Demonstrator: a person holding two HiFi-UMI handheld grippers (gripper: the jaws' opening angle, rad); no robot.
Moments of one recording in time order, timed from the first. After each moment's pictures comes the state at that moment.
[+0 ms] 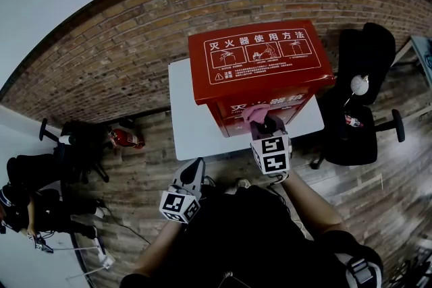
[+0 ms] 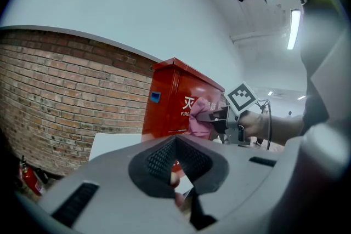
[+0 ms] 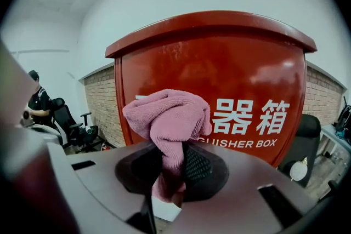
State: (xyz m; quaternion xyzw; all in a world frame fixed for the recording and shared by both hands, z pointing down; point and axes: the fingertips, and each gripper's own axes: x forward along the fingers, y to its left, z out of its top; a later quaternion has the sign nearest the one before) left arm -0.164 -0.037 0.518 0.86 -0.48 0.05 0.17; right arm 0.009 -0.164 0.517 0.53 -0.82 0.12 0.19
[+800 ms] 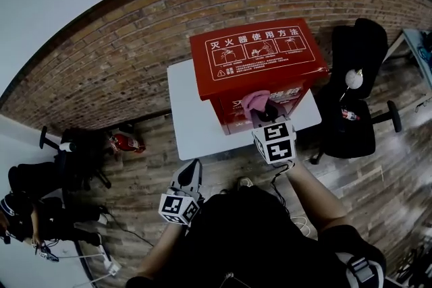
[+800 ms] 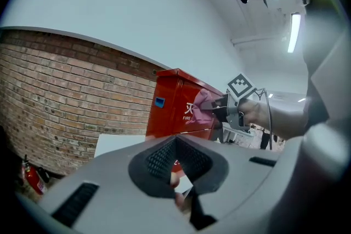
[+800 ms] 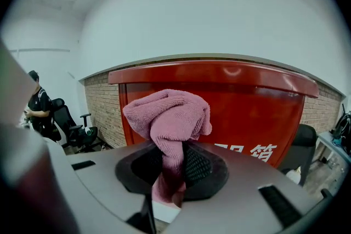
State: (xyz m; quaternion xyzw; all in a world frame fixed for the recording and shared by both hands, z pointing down) left arm -0.188 -0.016 0.501 0.86 -0.48 0.04 0.18; right arm 0.004 -0.163 0.460 0.53 -0.82 0.11 0.19
